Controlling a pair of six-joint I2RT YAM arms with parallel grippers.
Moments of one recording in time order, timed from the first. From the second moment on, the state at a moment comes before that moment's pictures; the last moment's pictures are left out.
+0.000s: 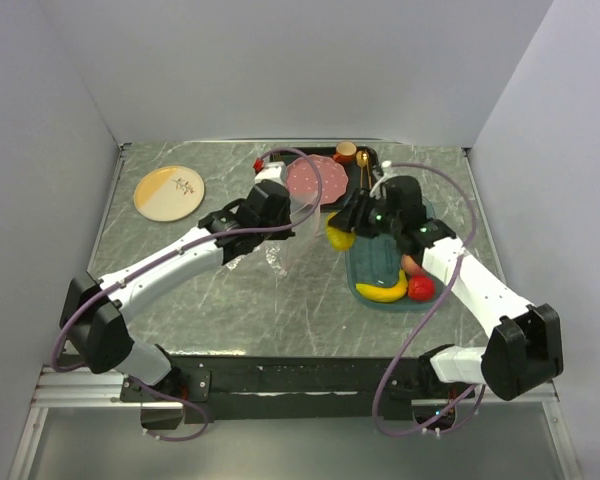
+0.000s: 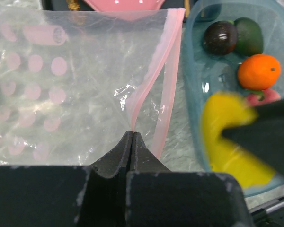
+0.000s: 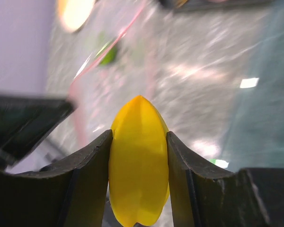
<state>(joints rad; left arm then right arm) -0.79 1.48 1.28 -0.43 -0.30 -0.63 0.37 1.28 0.98 -0.24 -0.32 0.62</state>
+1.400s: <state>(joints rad) -0.79 1.49 1.29 -0.39 -0.23 -0.65 0.44 1.38 1.03 -0.14 -0.24 0.73</state>
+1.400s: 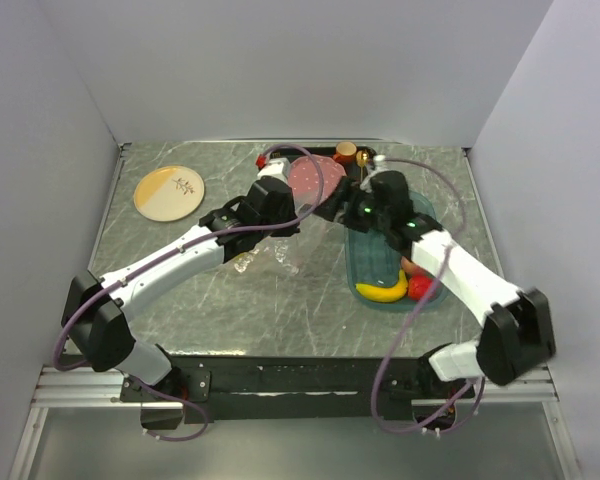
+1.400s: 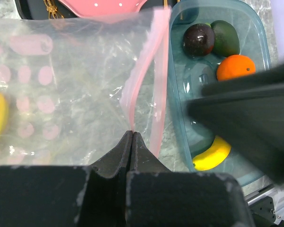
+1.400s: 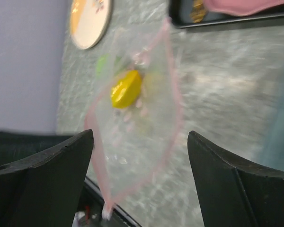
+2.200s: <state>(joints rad) -0.79 1.49 1.28 -0.38 -0.23 -0.65 0.06 1.33 0.84 -0.57 0.25 0.57</state>
